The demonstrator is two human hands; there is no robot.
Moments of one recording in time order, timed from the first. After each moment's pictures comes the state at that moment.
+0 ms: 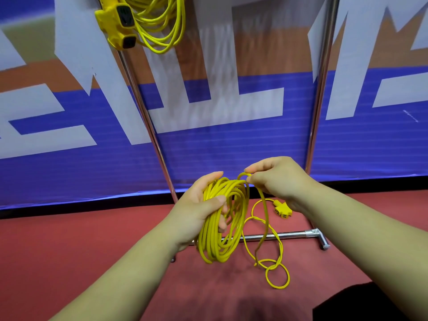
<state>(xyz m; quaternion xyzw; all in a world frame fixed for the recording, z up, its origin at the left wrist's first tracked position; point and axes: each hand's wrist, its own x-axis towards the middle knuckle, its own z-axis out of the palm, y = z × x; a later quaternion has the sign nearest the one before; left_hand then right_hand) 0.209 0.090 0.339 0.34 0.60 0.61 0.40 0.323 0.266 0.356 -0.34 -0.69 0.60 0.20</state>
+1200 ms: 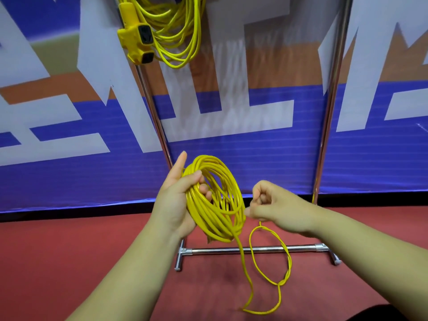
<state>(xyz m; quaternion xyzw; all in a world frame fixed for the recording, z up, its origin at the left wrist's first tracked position) 0.188 0.090 0.380 0.17 0.46 0.82 0.31 0.325 0.256 0.333 -0.15 -0.77 0.61 0.09</state>
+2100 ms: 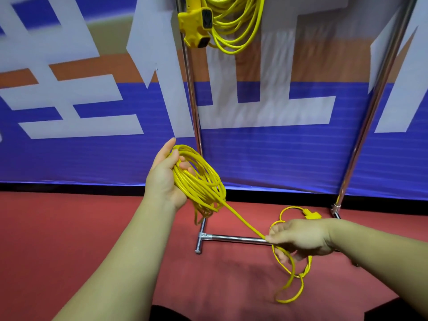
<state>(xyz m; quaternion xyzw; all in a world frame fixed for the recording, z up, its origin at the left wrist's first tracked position) 0.107 0.003 0.384 0.08 0.37 0.90 0.23 0.298 0.215 0.267 -0.19 -0.73 0.61 -0.23</state>
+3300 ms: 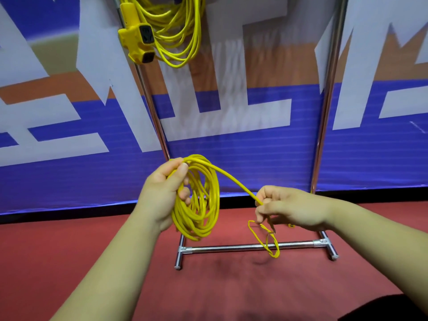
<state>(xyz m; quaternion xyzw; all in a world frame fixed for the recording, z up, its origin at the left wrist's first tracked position) 0.156 0.065 0.381 0.26 0.58 0.73 0.24 0.342 0.269 0.337 -0.13 -0.75 0.65 -0.04</state>
